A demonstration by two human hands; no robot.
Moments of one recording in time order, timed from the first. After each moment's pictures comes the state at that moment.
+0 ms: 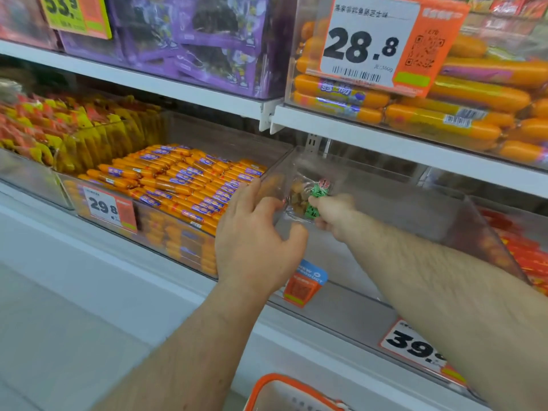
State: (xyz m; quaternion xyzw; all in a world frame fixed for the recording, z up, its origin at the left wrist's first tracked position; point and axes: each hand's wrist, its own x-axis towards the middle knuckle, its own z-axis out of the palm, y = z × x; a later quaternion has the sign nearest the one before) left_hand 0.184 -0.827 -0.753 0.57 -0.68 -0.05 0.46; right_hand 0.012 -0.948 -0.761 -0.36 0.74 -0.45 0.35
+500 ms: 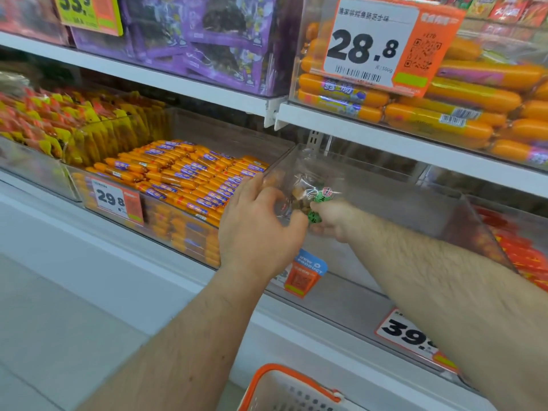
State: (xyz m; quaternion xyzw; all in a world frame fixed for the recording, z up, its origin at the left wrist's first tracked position) left_hand 0.185 -0.824 -0.741 0.57 -0.68 -0.09 0.46; right_hand 0.019 -0.929 -0.758 -0.35 0.74 -0.40 0.41
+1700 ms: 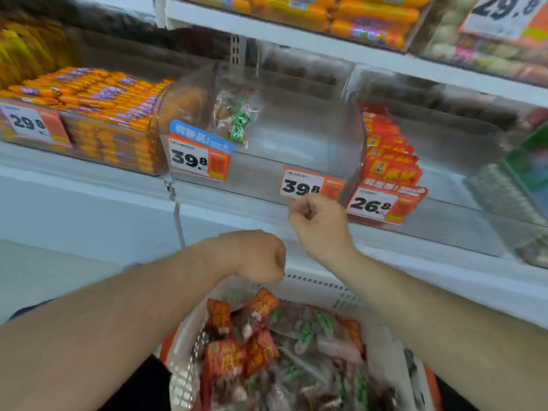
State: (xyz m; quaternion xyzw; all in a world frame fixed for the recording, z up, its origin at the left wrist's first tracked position) left_hand 0.129 -0.687 -0.804 0.31 -0.91 -0.22 -0.15; right_hand -0.007 -0.638 -0.802 -0.56 0.68 -0.45 0.14
